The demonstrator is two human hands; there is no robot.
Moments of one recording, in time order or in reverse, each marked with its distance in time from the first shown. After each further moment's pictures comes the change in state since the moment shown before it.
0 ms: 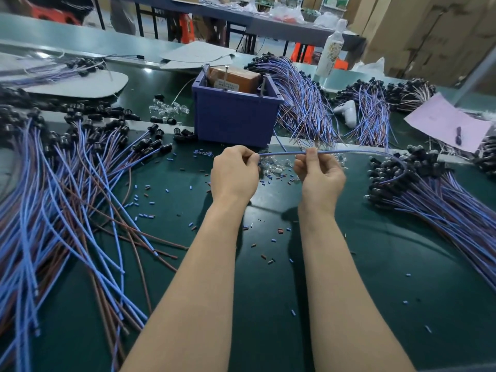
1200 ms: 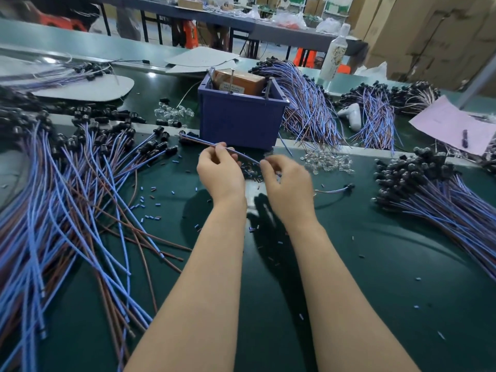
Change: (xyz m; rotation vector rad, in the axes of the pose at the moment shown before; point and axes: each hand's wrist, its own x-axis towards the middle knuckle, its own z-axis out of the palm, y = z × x) left_hand 0.012 -0.007 0.005 -0.856 0.410 -0.300; right_hand -0.027 0.012 0.011 -1.077 -0.465 -0.469
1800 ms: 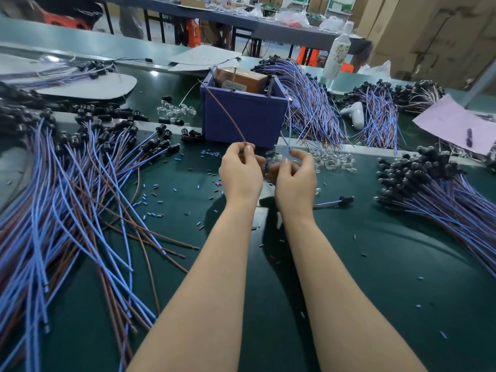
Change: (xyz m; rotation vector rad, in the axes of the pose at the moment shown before) left_hand -0.014 -0.004 0.001 0.389 -0.294 0.163; right_hand 0.001 -0.002 0.012 0.548 0.188 0.356
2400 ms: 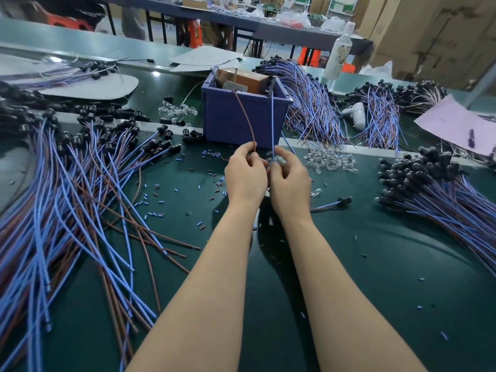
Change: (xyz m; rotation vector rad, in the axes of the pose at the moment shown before) left_hand 0.000 -0.003 0.002 0.113 -0.073 0.021; right_hand -0.004 -0.004 0.000 -0.155 -0.122 -0.052
